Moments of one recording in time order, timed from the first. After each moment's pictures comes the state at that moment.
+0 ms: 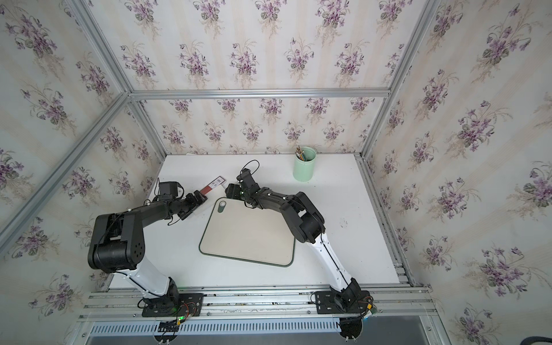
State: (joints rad) left arm 0.12 1.73 0.88 -0.12 0.36 -0.54; right arm 0.75 2.41 1.75 0.02 -0.15 0.78
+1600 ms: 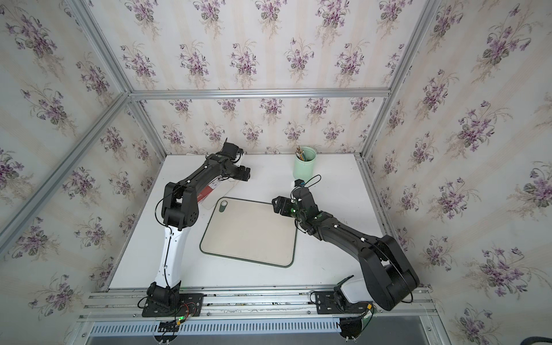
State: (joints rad) left arm -0.30 2.45 2.16 -0.76 0.05 -0.05; right arm 0.55 1.38 0.71 0.09 -0.11 0.67
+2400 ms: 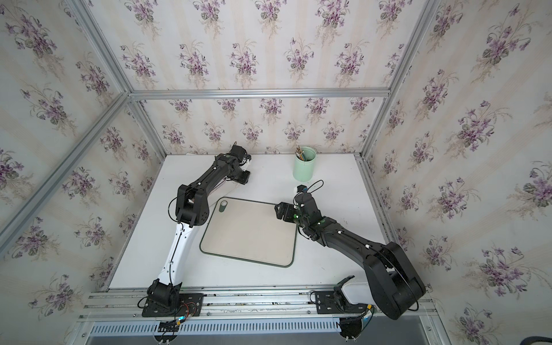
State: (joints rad) left arm -0.34 2.65 2.43 -0.97 0.02 0.09; right arm 0.55 1.33 0.65 0.06 -0.10 0.67
